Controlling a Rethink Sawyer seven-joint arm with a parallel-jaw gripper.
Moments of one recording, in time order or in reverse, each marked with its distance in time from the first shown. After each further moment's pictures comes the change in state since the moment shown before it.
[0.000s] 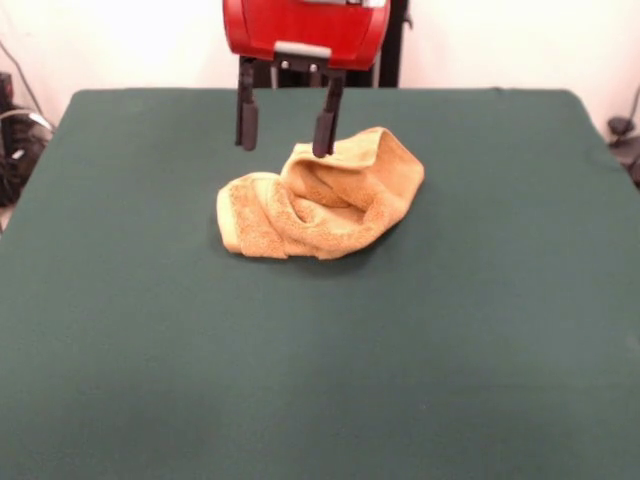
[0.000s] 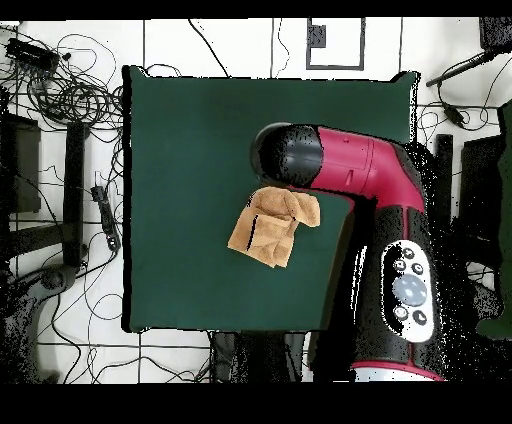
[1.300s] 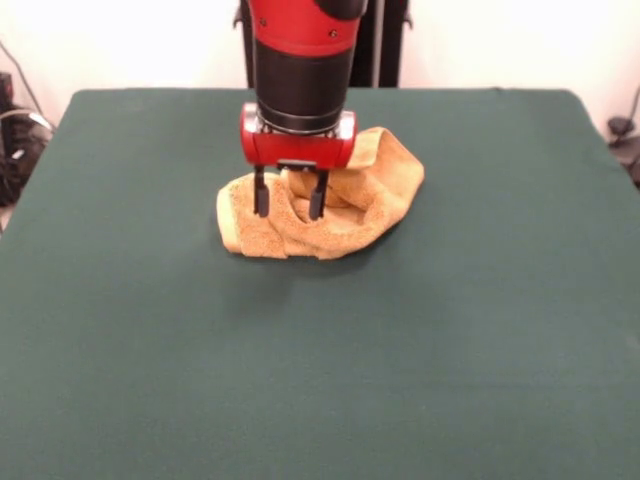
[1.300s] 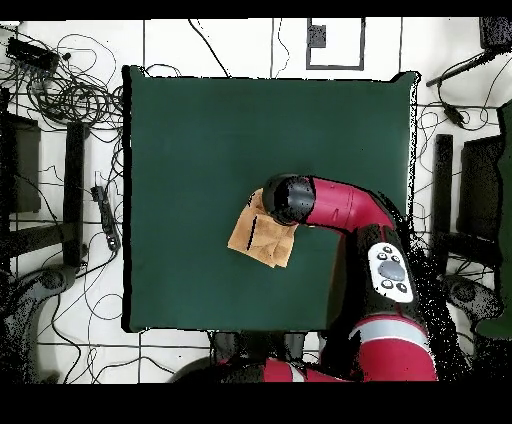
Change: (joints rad) arm -0.049 0.163 0.002 0.172 -0.008 -0.185 0.000
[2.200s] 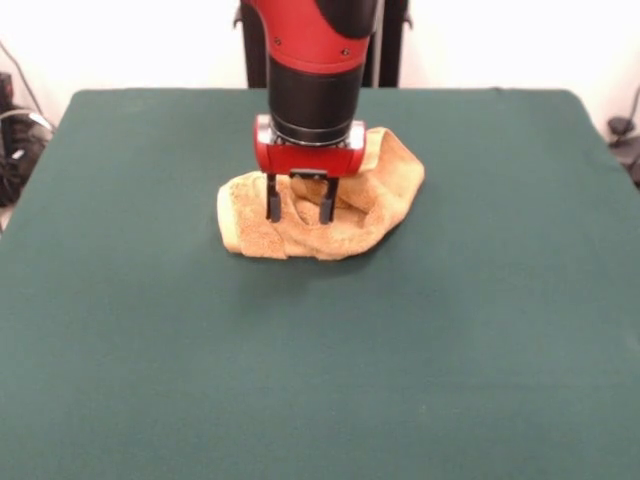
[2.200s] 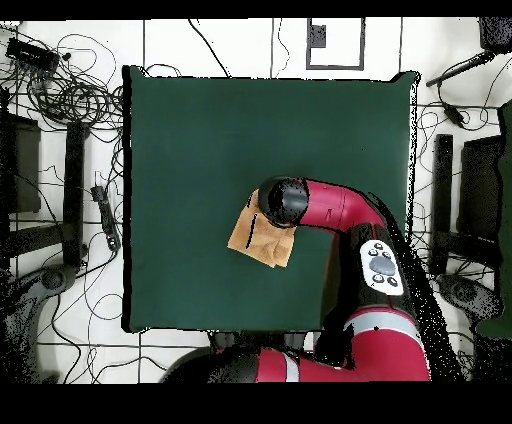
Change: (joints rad) arm 0.012 0.029 0.000 0.000 -0.002 -0.001 0.000
